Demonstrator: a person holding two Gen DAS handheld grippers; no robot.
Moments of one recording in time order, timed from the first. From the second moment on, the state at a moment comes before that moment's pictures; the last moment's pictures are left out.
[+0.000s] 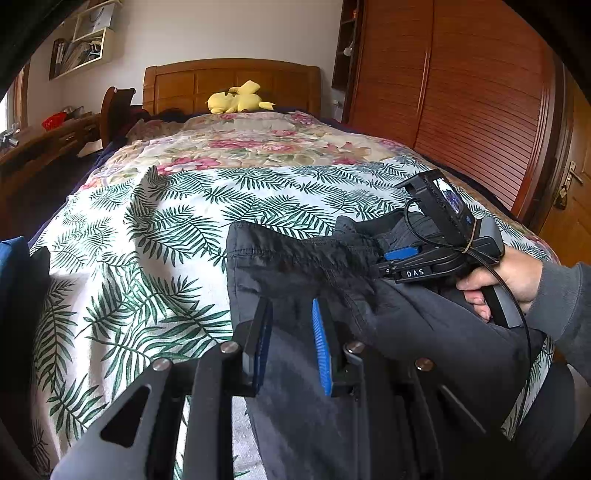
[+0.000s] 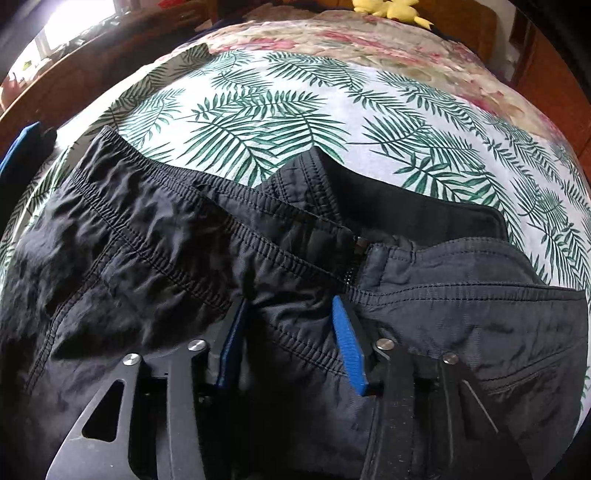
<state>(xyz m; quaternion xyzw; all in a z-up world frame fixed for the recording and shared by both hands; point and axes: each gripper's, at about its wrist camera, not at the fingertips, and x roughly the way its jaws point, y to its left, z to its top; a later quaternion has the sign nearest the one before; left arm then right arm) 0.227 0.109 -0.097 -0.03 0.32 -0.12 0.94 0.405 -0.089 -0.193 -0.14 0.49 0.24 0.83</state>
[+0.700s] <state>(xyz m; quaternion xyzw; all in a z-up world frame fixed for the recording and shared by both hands) 0.235 0.114 -0.091 -0.04 0.31 -0.11 0.94 0.434 -0.055 -0.165 -0.17 0.40 0.20 0.88</state>
